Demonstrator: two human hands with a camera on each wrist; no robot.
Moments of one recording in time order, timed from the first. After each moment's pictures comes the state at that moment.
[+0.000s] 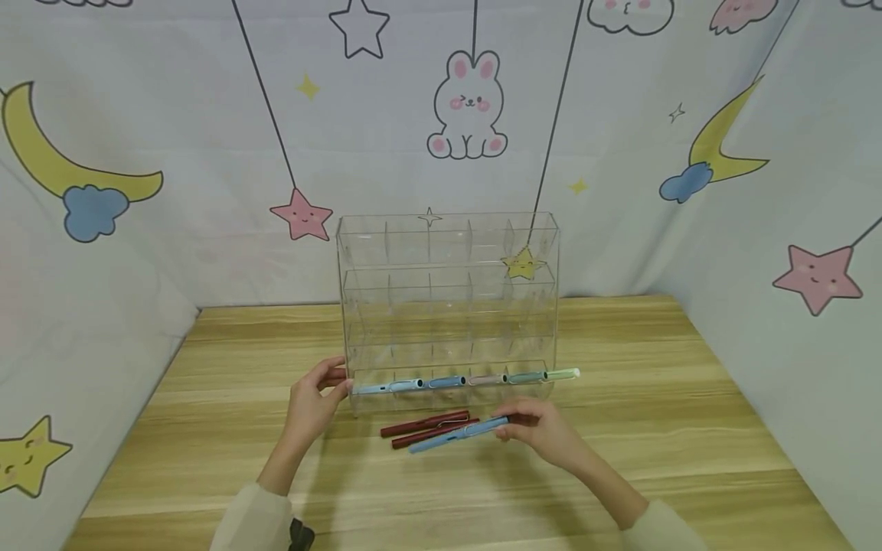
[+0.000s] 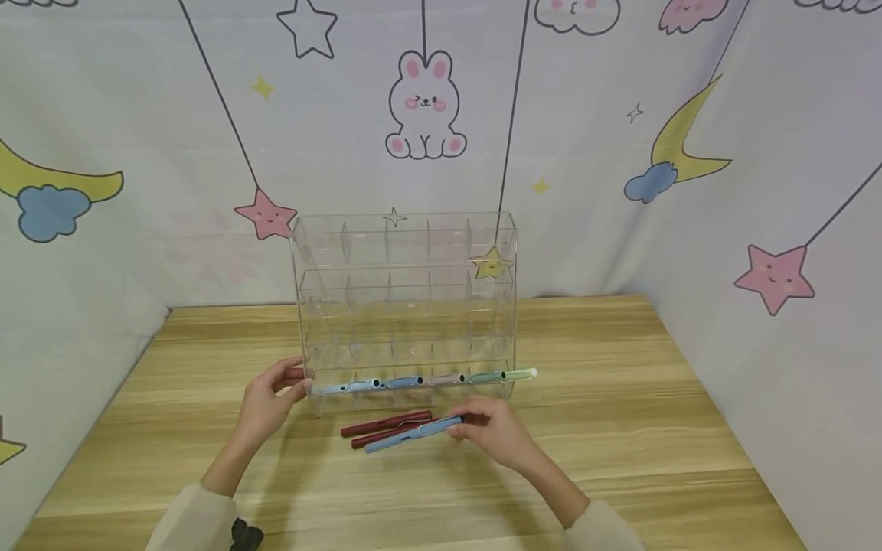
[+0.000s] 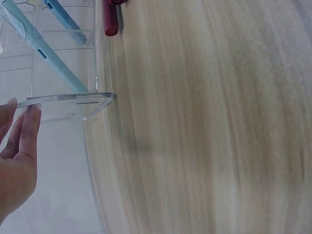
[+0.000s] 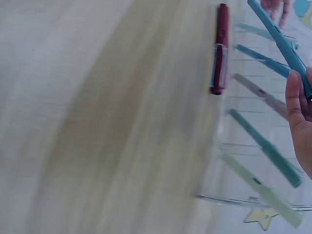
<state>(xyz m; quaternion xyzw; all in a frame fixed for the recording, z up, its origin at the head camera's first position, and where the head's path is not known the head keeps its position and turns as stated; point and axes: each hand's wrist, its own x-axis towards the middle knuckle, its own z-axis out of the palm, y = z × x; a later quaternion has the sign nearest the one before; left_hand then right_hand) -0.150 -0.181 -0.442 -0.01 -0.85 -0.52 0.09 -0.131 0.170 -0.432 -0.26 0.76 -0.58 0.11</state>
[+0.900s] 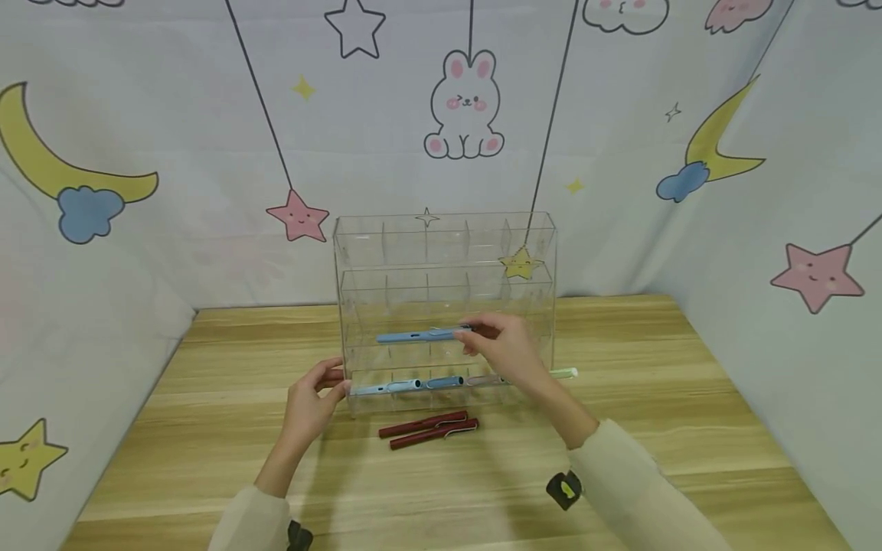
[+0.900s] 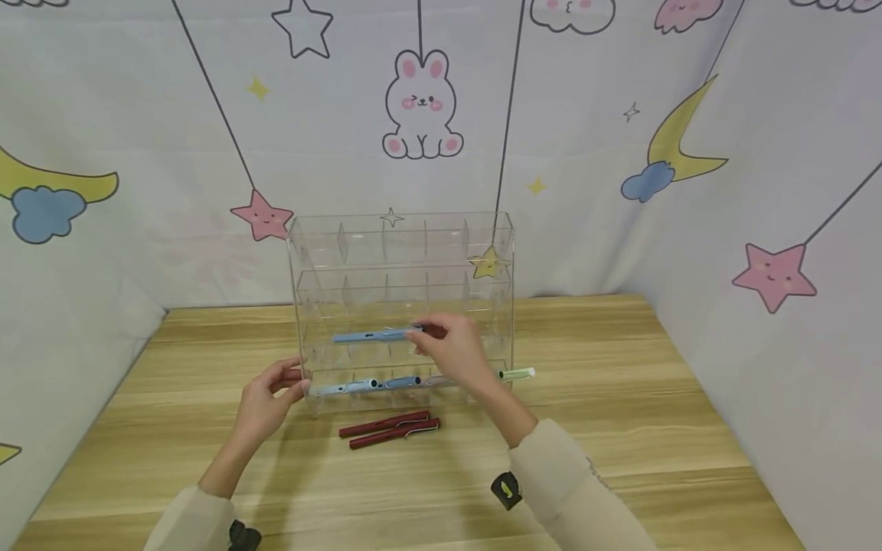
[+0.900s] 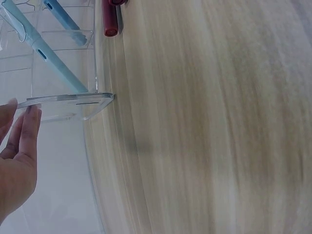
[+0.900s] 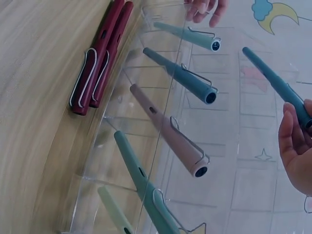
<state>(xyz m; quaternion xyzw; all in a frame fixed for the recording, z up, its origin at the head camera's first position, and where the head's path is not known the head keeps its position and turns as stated) -0.150 -0.180 -0.442 -0.02 -0.85 -0.51 0.09 -0.181 0.105 -0.339 -0.19 0.81 -0.55 -0.01</state>
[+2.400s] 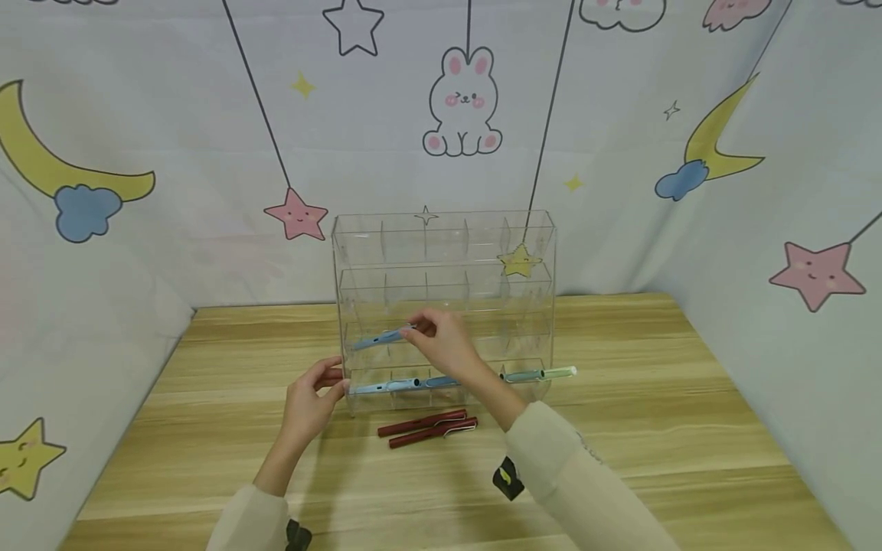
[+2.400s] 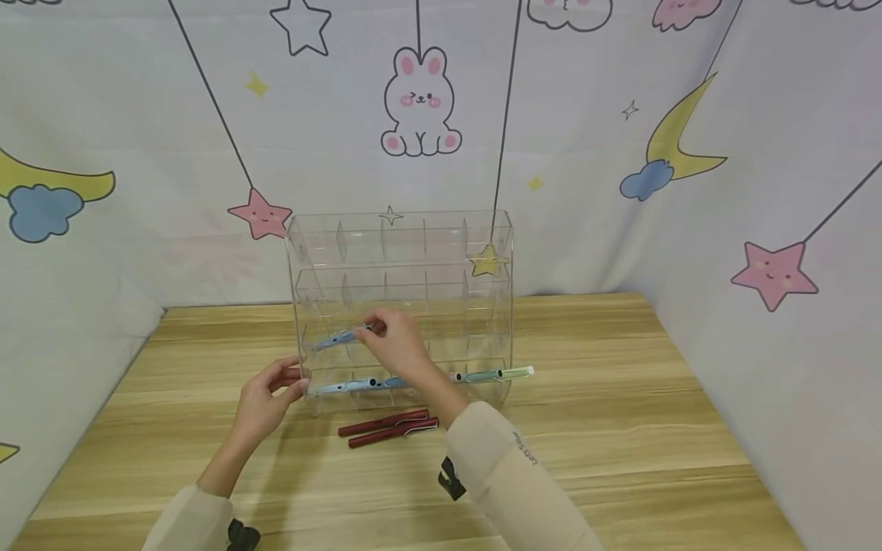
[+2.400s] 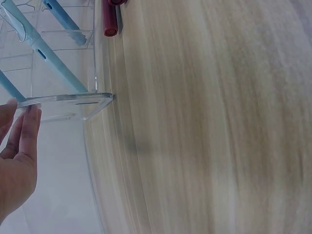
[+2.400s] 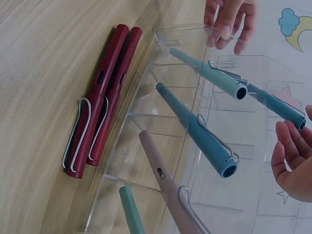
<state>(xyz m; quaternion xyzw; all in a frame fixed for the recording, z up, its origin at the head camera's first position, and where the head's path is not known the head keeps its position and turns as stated) -0.150 -0.178 -0.442 -0.01 -0.86 -0.51 0.10 -0.203 0.041 -0.362 -0.21 0.85 -0.49 0.00</state>
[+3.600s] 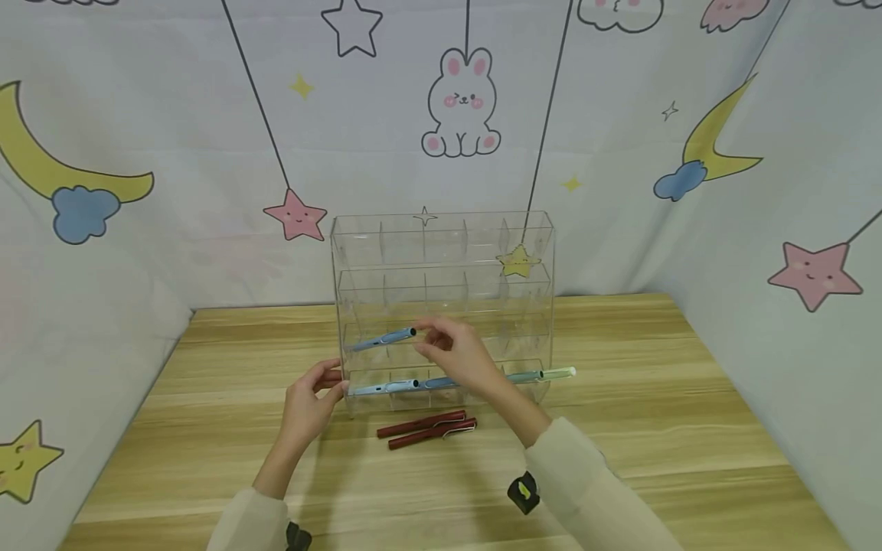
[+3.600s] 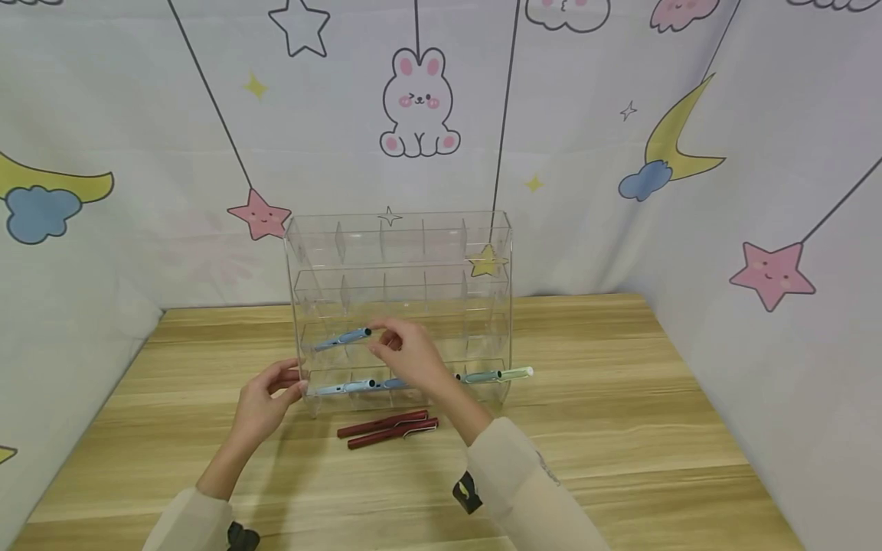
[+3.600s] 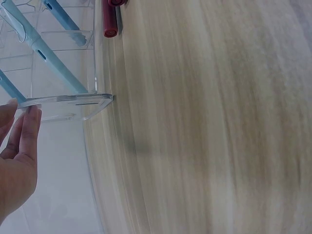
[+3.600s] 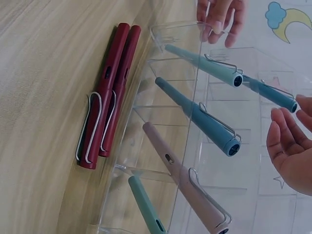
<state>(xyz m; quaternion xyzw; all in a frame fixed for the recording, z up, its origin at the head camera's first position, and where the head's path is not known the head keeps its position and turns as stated) -0.149 -0.177 -0.443 -0.01 -0.85 -0.51 0.10 -0.193 0.064 -0.367 -0.23 0.83 -0.51 0.03</state>
